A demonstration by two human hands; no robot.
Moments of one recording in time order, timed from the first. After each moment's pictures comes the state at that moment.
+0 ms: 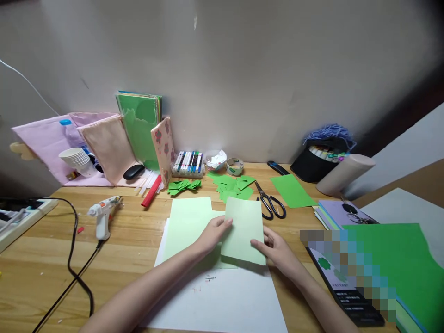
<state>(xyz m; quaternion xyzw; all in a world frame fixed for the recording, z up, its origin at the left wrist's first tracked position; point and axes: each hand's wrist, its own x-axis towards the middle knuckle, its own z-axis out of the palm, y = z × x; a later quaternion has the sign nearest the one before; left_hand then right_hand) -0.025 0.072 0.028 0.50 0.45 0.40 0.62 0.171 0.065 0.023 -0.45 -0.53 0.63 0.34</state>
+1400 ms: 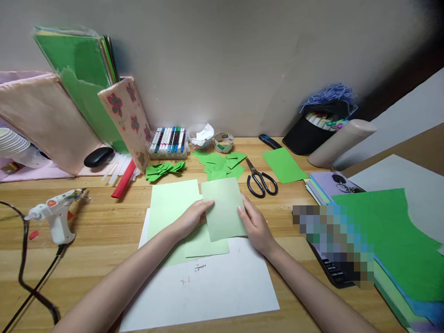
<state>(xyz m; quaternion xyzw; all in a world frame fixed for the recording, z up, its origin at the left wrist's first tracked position) -0.043 0.094 0.008 0.32 0.38 0.36 0.79 0.148 0.079 -0.004 -0.47 -0.69 0.38 0.40</state>
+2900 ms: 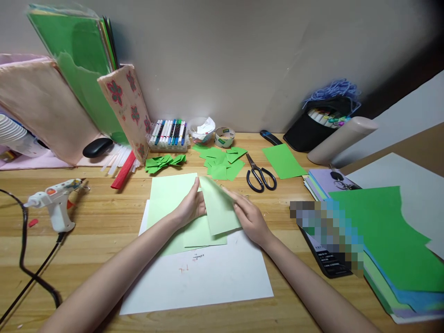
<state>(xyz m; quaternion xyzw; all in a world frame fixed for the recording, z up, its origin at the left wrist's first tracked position) -0.048 0.099 0.009 0.27 0.34 0.35 0.83 0.151 0.083 -0.003 -0.41 -0.76 0.34 0.36</state>
